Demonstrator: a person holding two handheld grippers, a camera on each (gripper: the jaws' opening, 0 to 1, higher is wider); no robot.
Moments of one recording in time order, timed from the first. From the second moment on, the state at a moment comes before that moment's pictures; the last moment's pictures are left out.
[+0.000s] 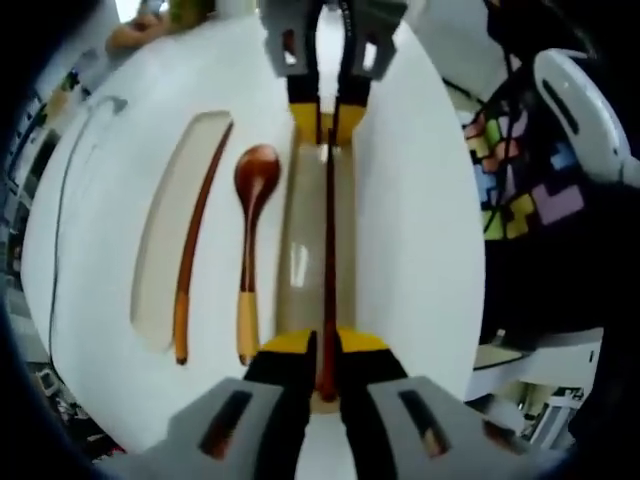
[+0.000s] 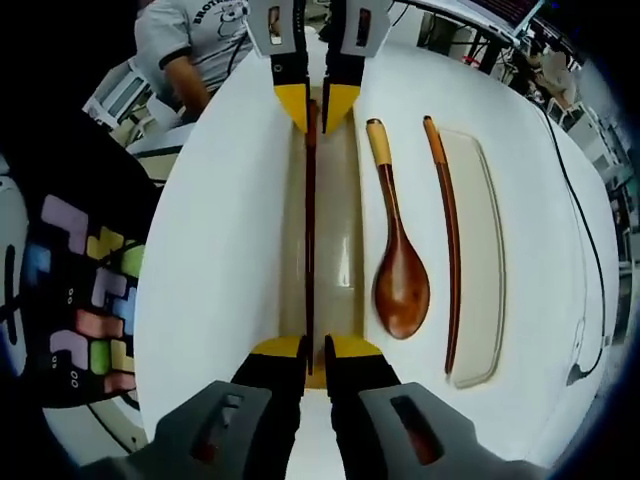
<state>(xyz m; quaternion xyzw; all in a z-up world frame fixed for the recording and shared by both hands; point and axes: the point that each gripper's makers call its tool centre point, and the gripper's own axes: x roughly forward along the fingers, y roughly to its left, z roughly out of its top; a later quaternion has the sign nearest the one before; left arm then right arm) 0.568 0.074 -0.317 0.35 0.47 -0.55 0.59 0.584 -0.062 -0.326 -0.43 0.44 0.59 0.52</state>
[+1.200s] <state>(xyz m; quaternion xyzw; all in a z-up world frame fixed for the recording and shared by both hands) 0.637 0.094 -0.316 0.40 0.45 -0.49 0.64 0.644 -0.080 -0.318 -0.48 0.40 0.56 0.55</state>
